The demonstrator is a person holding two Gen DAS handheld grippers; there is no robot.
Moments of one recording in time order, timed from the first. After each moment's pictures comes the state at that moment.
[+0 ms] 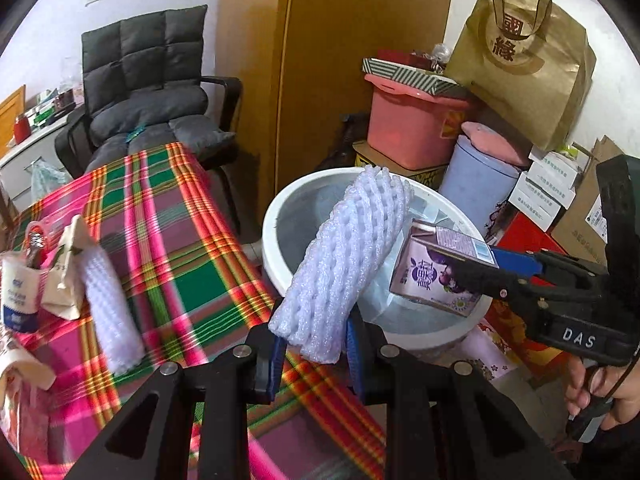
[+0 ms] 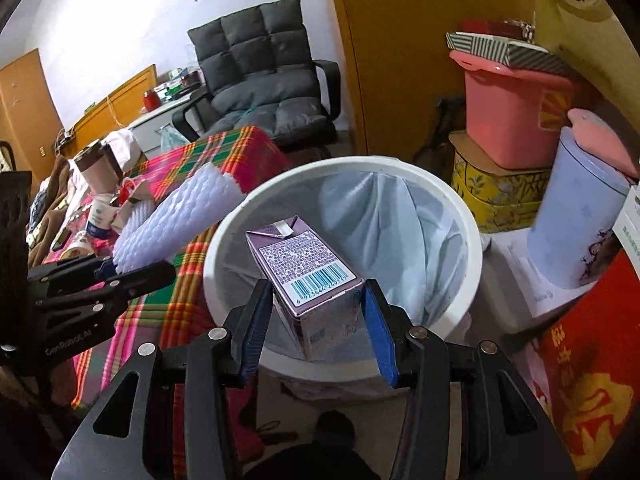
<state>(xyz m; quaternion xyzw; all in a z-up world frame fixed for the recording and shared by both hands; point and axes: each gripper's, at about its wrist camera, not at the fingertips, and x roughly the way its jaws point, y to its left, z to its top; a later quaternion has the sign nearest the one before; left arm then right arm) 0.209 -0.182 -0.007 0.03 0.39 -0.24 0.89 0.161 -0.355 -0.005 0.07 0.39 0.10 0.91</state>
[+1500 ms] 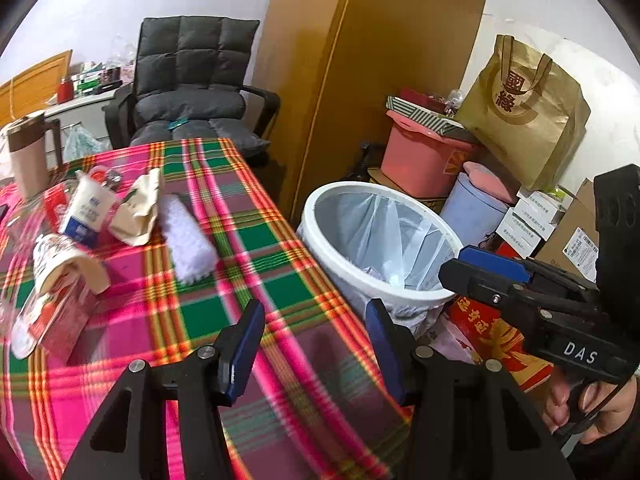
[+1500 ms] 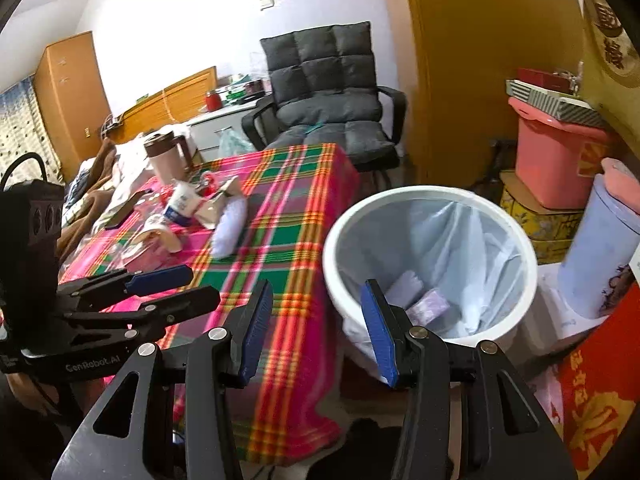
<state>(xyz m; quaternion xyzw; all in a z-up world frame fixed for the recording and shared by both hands) 0.127 -0.100 0.015 -0.05 0.36 -0.21 0.91 0.116 -0.288 0.026 0.03 0.34 0.18 0.92</state>
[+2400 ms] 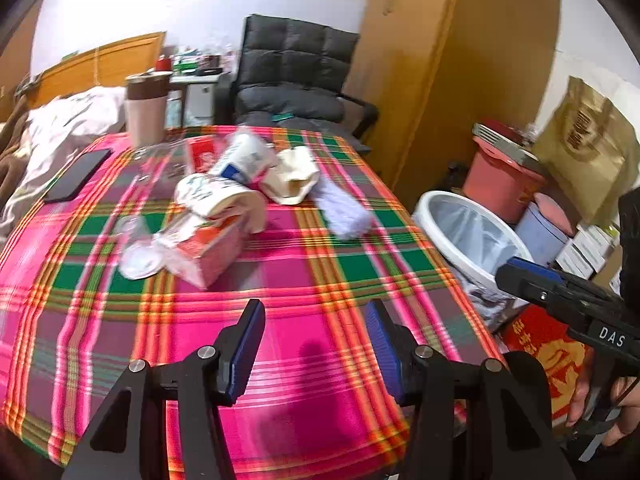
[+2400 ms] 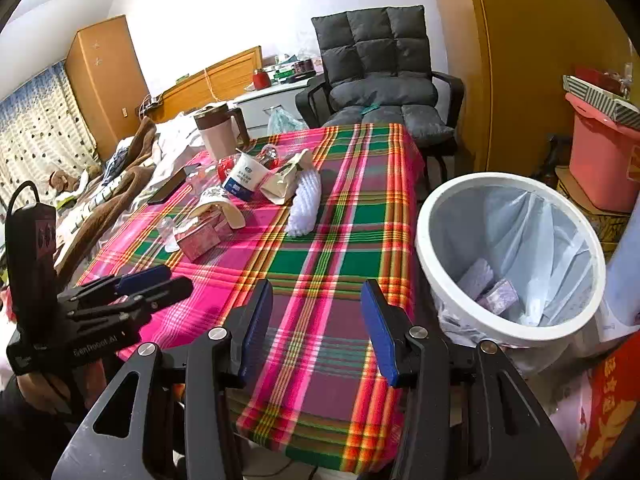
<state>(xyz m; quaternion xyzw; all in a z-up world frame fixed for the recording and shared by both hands) 0.083 0.002 0.000 -0.09 0.36 -0.07 0.93 0.109 -0.235 0.013 0.03 0.36 0.25 0.90</state>
